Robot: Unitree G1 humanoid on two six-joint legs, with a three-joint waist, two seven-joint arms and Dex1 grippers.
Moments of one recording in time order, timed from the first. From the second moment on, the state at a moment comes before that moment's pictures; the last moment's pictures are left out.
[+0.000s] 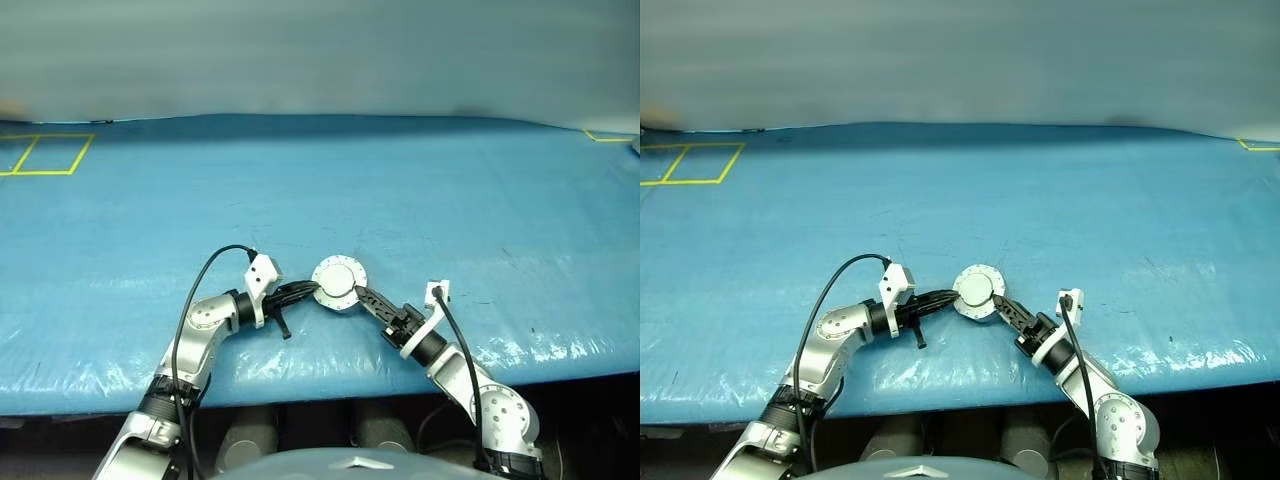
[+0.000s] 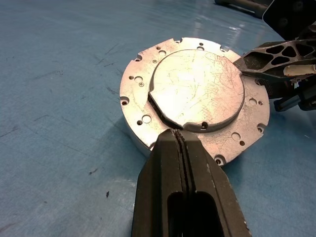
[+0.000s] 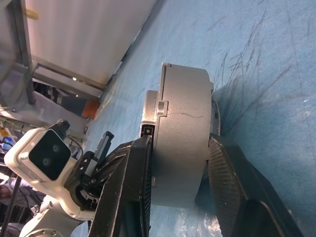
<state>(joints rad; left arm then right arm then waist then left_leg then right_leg) -0.18 0.27 -0.21 0.18 -0.22 0.06 -0.91 0.16 -0.06 -0.19 -0.25 0.92 0.80 0.45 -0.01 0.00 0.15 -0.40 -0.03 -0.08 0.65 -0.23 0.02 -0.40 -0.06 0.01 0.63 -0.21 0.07</state>
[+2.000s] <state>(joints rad) 0.08 0.14 0.30 -0.19 -1.28 0.79 -0.59 -0.03 0.04 -0.13 -0.24 1.22 0.91 0.26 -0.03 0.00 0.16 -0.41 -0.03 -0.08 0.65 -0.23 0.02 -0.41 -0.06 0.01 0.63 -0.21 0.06</state>
